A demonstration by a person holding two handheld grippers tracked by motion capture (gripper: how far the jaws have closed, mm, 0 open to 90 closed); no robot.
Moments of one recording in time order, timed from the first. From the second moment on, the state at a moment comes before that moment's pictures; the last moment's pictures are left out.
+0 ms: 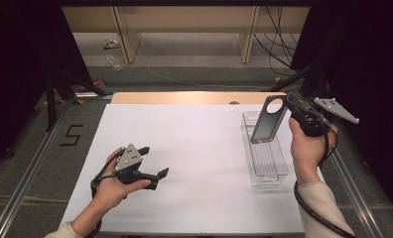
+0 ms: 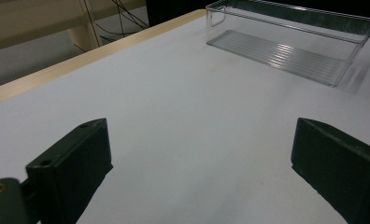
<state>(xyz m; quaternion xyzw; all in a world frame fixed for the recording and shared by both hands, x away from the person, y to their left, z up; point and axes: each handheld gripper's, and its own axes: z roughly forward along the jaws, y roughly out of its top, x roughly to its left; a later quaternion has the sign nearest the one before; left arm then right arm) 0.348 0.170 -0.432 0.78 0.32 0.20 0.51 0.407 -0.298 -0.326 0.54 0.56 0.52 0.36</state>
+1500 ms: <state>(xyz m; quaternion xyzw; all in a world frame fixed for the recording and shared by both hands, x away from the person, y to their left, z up) 0.348 0.170 -0.432 0.78 0.32 0.20 0.50 0.416 -0.309 -0.326 0.55 0.54 0.51 0.36</state>
